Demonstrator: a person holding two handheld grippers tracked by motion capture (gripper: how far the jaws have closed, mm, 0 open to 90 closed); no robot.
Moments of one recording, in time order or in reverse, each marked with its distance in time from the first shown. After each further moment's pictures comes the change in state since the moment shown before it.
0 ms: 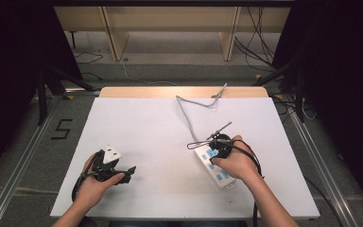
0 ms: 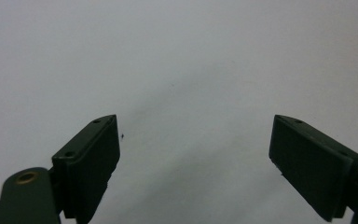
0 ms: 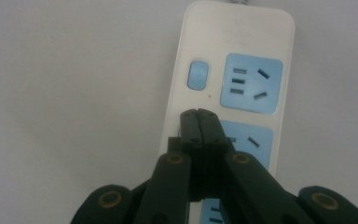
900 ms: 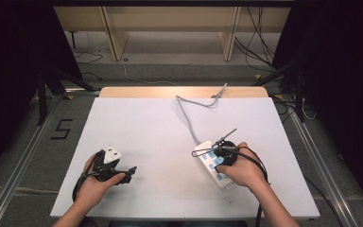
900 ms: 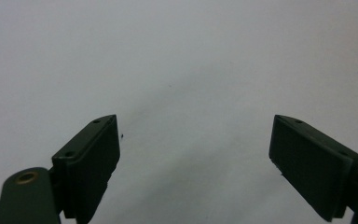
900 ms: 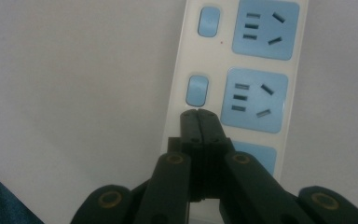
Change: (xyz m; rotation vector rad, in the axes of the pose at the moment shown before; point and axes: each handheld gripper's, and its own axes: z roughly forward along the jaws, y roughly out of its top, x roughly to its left) left arm -0.001 0.001 0.000 0.001 -0.004 0.004; right arm 0.004 -0.023 -0.005 0.051 0.017 0.011
